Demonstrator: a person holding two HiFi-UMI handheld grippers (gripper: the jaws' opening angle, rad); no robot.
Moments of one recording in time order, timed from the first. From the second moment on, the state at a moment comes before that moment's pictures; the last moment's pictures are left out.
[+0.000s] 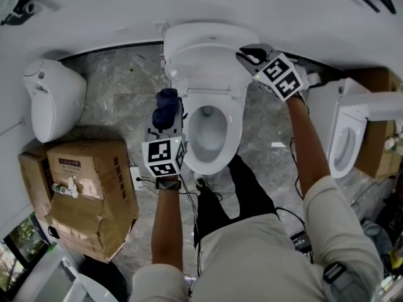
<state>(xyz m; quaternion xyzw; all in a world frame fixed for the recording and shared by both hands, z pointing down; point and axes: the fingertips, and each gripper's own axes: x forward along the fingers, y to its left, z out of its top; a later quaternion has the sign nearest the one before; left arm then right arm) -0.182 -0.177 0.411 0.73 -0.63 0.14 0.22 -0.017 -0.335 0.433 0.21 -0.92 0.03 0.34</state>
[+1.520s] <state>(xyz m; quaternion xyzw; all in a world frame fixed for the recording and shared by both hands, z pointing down) -0.215 -0.036 0.399 0.72 -0.64 0.14 0.23 -0.007 -0.003 0.489 -0.06 -0.91 0.11 0.40</state>
